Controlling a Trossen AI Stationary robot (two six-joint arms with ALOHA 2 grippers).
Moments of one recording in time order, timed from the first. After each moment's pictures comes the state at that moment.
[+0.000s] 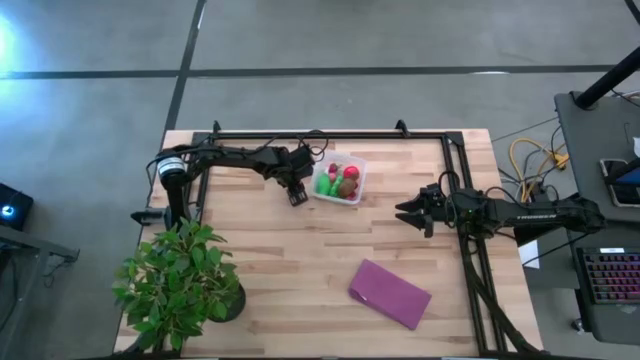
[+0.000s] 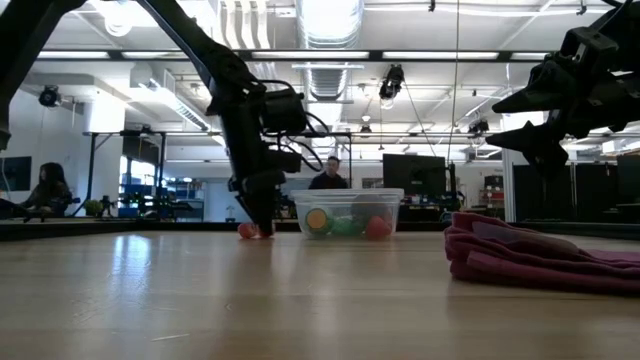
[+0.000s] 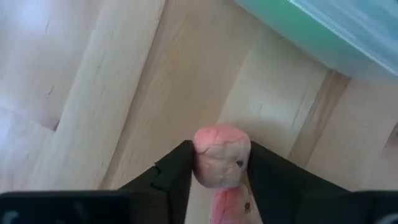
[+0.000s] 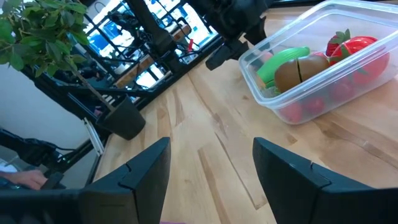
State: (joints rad) left arm 0.42 1.85 1.15 -0.51 -0.08 0.04; right arm -0.07 0.33 0.01 0.15 0.00 0.64
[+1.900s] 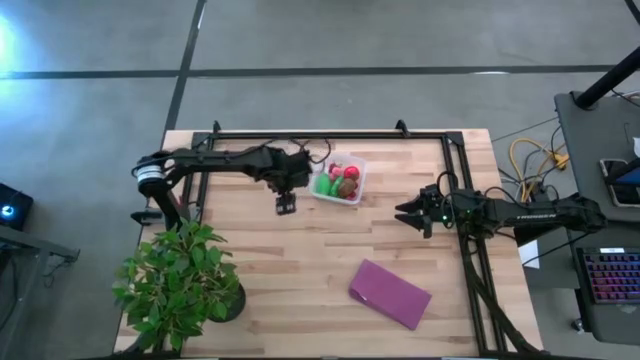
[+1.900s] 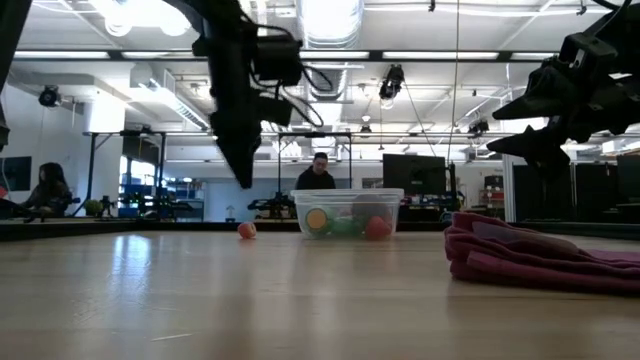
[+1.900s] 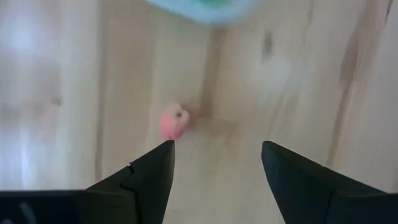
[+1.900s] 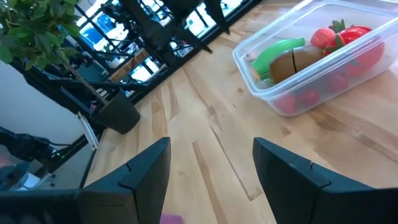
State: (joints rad) left arm 0.30 1.69 1.26 -0.88 -0.08 0.15; right arm -0.07 0.35 0.01 0.14 0.00 0.64
